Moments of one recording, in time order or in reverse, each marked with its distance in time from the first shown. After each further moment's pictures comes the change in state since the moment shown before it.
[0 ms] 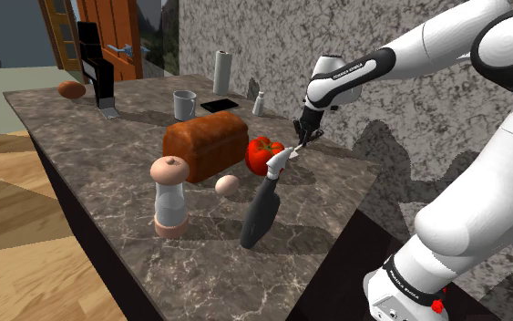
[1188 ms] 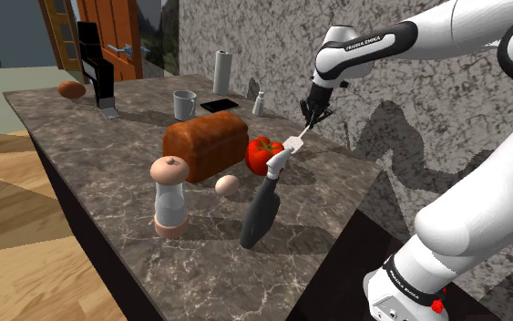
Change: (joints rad) arm -0.001 -0.108 0.003 0.098 0.029 -0.204 -0.030
